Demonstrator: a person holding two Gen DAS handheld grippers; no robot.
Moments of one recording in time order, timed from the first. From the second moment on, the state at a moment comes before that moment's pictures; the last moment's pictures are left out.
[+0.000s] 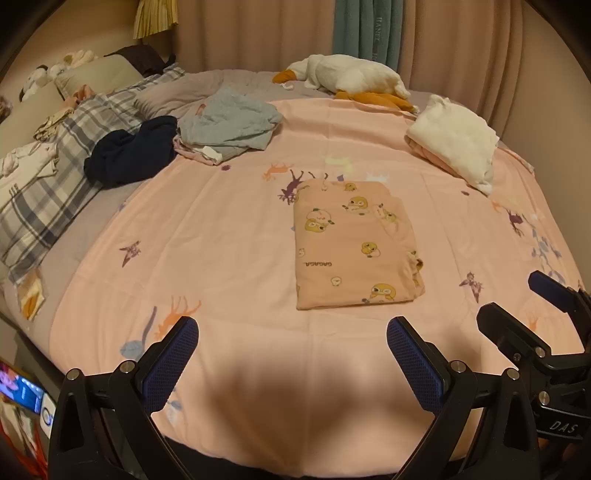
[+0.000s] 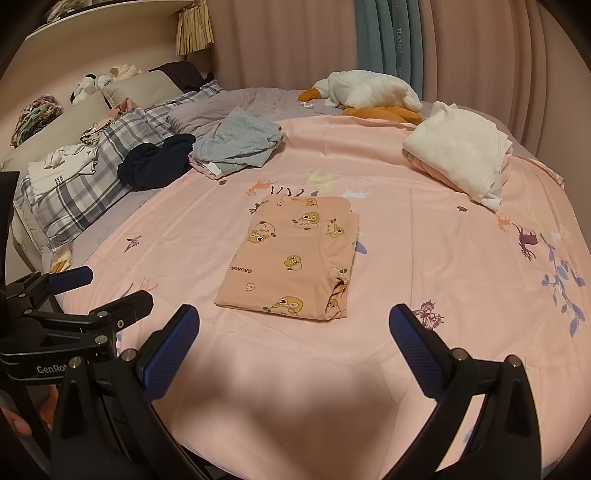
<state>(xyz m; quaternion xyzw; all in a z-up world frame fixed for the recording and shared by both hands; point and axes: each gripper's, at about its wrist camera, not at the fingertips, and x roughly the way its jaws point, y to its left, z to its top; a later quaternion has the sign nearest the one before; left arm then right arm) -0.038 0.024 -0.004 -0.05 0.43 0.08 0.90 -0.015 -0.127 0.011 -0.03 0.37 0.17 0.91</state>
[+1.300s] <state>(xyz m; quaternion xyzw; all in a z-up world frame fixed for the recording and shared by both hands) -0.041 0.024 -0.003 -0.04 0.43 0.09 0.90 -0.016 -0.125 0.011 -0.04 0.37 0.17 0.91</state>
